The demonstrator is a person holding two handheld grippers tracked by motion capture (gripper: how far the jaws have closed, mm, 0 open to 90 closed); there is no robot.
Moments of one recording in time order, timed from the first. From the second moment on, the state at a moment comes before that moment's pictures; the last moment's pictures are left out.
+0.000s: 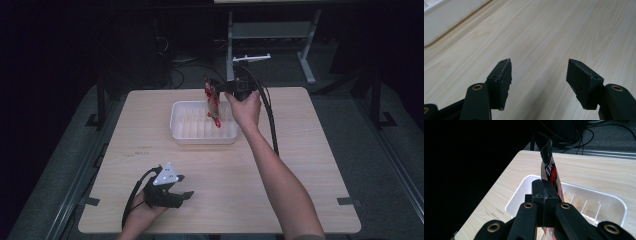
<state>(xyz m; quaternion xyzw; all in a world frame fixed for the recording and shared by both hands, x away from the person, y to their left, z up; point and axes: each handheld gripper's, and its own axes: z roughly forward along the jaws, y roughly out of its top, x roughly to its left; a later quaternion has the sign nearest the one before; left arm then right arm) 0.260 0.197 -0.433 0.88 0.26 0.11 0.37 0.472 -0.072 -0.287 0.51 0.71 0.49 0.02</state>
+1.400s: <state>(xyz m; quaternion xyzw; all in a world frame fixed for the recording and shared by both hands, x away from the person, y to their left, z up) 0.258 0.198 -0.430 0.88 0.25 0.13 0.38 0.487 -0.029 -0.335 0.52 0.71 0.47 0.04</state>
